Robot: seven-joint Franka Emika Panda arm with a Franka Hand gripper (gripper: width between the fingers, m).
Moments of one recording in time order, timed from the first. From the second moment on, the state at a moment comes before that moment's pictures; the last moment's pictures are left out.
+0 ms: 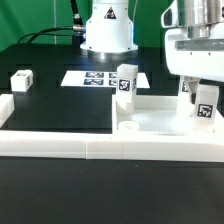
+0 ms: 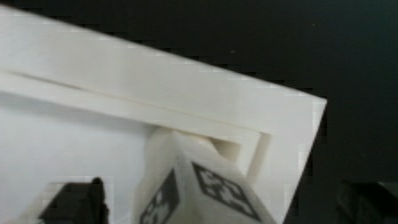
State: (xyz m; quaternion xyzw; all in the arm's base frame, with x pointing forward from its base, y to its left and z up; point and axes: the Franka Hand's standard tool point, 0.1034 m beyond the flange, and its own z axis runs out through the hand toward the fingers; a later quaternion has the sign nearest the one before) arm 0.625 0.126 0.062 -0.82 0.56 -0.05 0.11
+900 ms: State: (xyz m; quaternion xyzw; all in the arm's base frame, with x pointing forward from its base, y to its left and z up) arm 0.625 0.121 0.067 -0.98 0.18 -0.04 0.07
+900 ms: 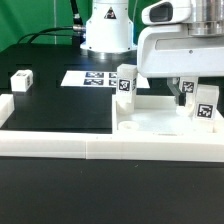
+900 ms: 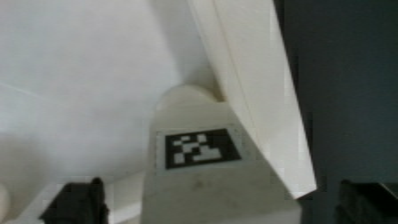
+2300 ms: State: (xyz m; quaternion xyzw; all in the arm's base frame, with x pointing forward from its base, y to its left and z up) arm 0.622 0.123 0.066 -0.85 0.52 0.03 0.04
